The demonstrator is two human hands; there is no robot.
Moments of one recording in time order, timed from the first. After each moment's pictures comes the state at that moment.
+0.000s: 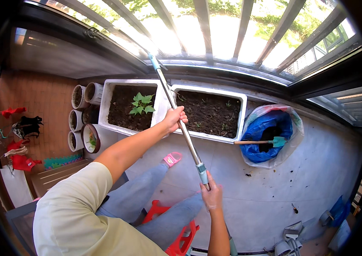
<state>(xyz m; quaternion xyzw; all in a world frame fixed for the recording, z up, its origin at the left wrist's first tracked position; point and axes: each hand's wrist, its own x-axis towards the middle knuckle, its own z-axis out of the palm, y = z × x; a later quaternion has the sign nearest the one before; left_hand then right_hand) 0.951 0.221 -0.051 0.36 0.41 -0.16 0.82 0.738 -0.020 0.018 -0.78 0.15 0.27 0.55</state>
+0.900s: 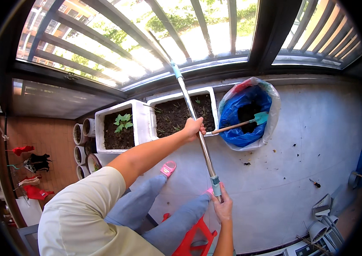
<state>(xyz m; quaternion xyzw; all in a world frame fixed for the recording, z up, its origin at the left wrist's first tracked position) 0.923 -0.017 -0.041 0.53 0.36 -0.28 0.71 0.638 -0.156 0.024 -0.65 0.28 0.17 0.68</state>
